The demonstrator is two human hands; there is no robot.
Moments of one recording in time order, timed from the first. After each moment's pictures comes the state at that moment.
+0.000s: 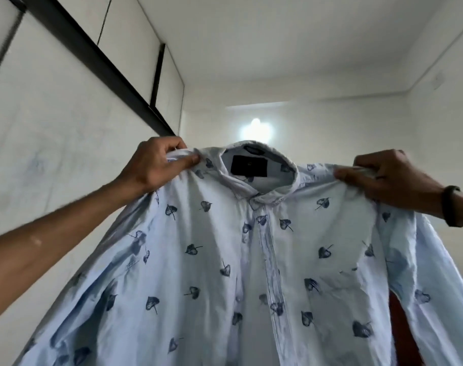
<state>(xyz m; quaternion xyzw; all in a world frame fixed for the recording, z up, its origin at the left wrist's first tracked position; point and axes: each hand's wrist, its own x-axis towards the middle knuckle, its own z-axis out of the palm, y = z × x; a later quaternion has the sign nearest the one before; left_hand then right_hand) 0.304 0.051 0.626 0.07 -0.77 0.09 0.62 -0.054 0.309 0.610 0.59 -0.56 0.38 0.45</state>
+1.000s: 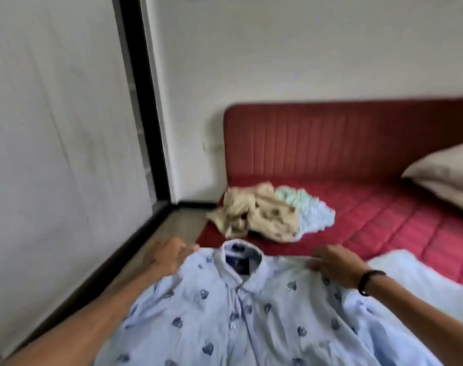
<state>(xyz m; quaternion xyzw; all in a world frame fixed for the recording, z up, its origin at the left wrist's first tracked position) 0.227 -0.077 0.047 0.47 -0.87 -0.15 0.08 -0.132 0.152 0.028 0.58 -0.81 0.07 -0.07</state>
